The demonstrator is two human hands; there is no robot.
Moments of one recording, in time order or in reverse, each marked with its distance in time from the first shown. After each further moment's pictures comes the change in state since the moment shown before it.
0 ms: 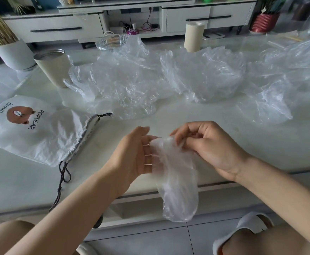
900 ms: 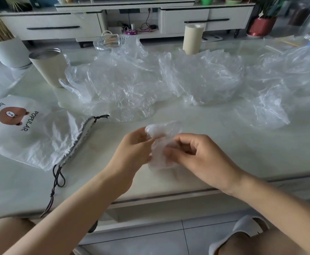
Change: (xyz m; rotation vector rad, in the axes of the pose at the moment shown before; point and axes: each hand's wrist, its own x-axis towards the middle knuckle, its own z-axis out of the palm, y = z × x) left_hand 0.012 -0.005 0.002 0.215 0.098 0.326; right_hand -0.005 0.013 0.004 -0.227 -0.048 -0.122
